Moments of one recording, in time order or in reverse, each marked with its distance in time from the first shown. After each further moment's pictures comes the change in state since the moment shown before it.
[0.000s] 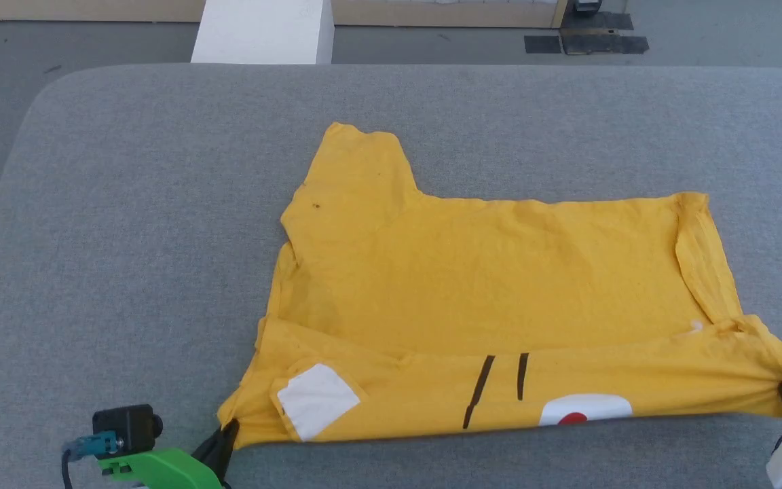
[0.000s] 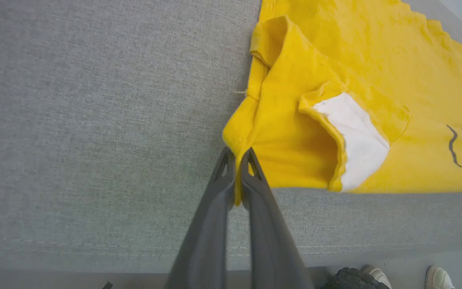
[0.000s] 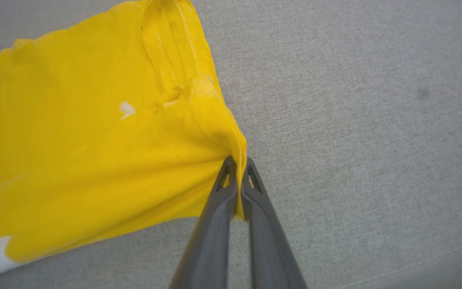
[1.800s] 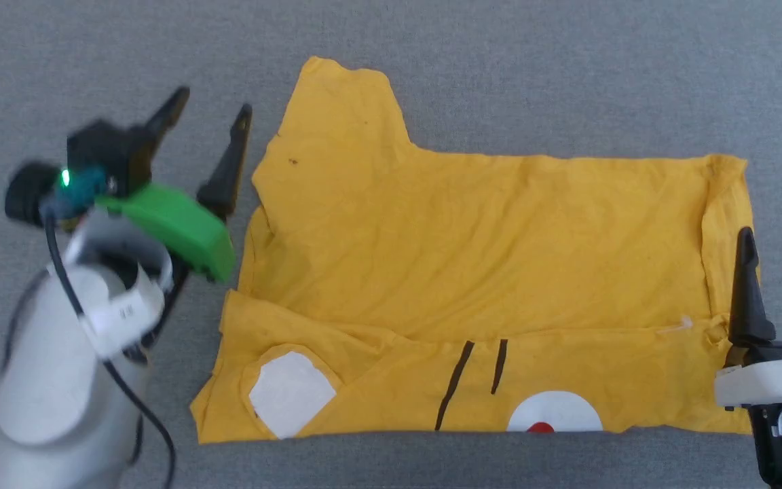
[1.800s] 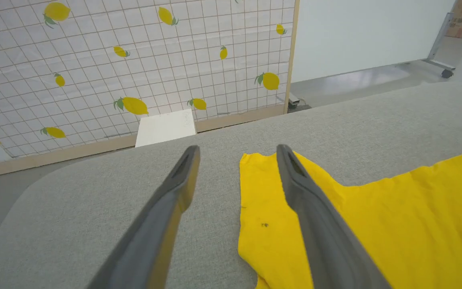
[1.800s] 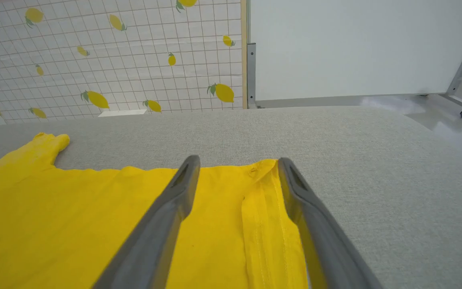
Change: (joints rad) left arm -0.657 0.049 -0.068 0.071 0.352 -0.163 -0.190; right arm -0.095 0.002 0.219 -0.079 -0.074 -0.001 -0.629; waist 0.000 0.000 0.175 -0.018
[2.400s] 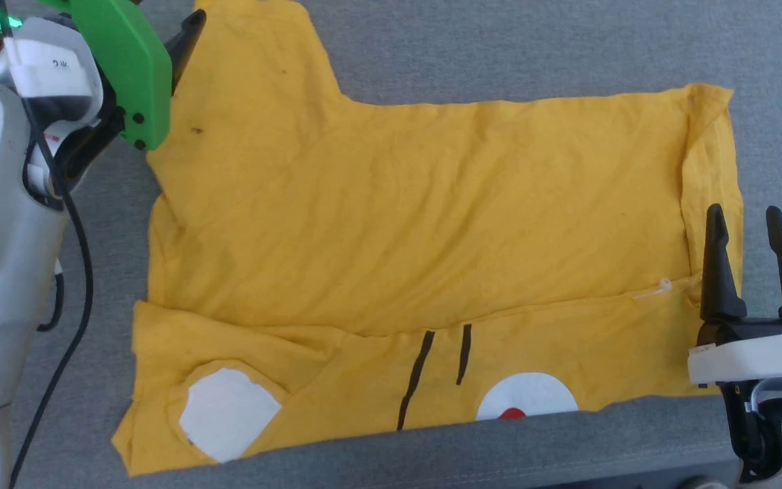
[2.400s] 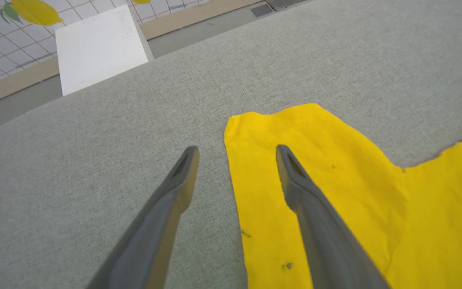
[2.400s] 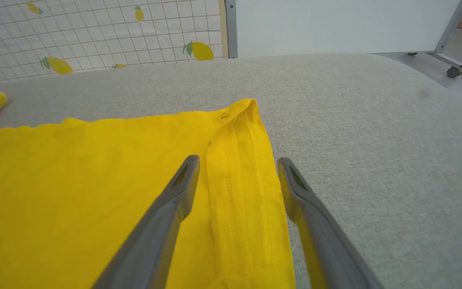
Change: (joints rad) left arm -0.471 0.190 -0.203 0.232 -0.248 -0.012 0.485; right arm -0.079 0.000 0.059 0.086 0.037 0.000 -0.053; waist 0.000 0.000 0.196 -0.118
